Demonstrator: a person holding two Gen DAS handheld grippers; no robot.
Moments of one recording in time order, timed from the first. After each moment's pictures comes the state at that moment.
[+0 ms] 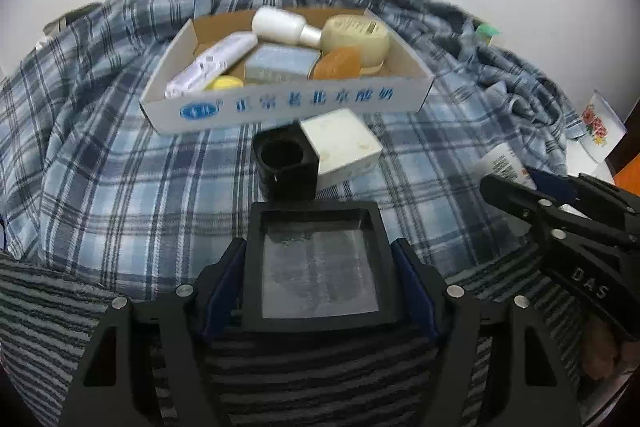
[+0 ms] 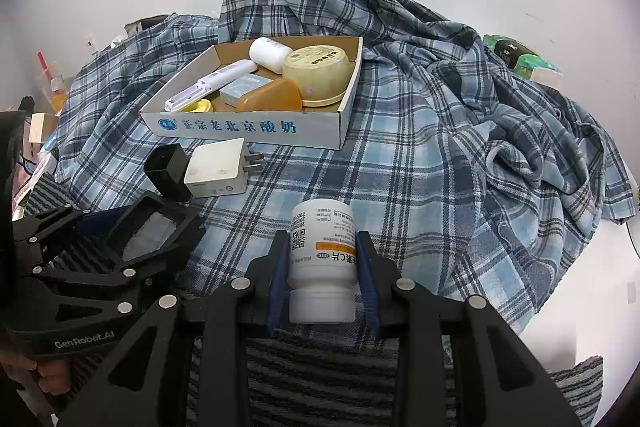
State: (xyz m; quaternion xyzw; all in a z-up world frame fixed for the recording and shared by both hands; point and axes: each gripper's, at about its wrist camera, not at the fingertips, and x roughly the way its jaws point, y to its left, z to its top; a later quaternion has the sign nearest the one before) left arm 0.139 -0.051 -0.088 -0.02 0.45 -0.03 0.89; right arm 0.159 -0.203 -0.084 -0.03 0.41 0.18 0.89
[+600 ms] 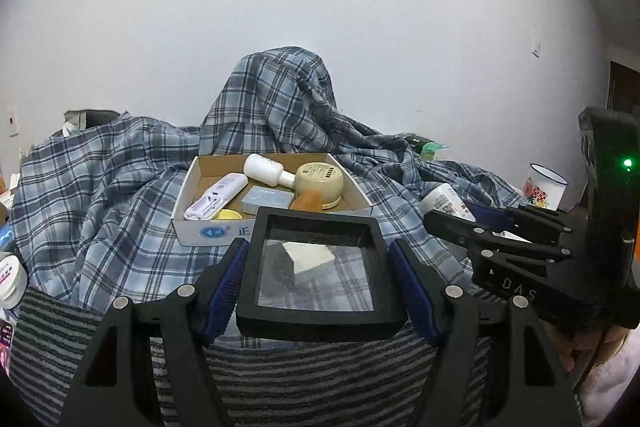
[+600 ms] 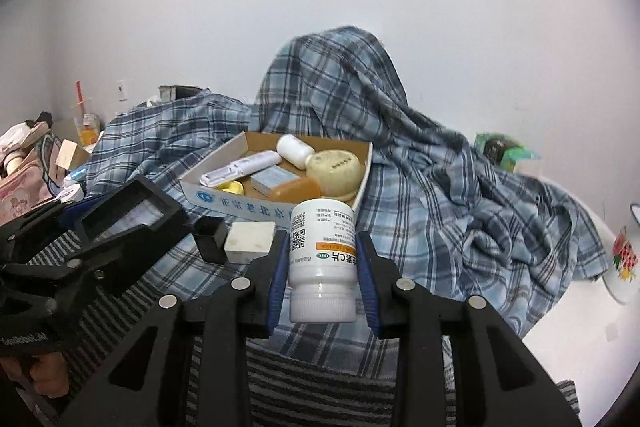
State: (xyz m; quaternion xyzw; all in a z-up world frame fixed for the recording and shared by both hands) left arm 0.066 -0.047 -0.028 -0.03 0.23 -0.07 0.97; right arm 0.113 -0.204 -0.042 -0.04 0.24 0.20 0.95
